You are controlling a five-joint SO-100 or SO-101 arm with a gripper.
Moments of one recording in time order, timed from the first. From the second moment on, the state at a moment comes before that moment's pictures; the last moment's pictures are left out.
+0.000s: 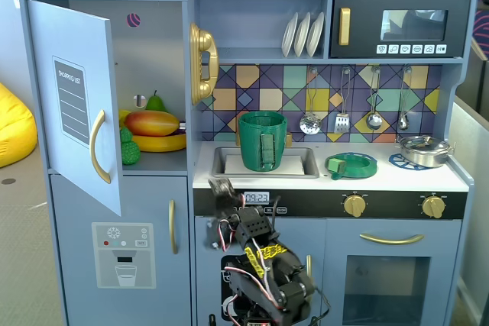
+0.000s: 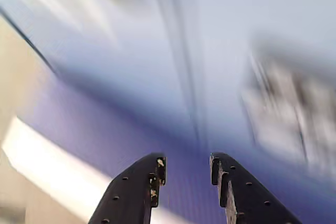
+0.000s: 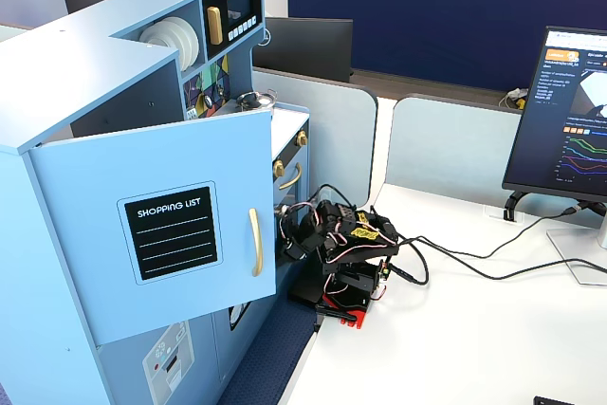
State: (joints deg) arm -38.0 181.9 155.7 58.5 -90.0
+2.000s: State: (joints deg) arm -90.2 112.1 90.3 11.2 -132.6
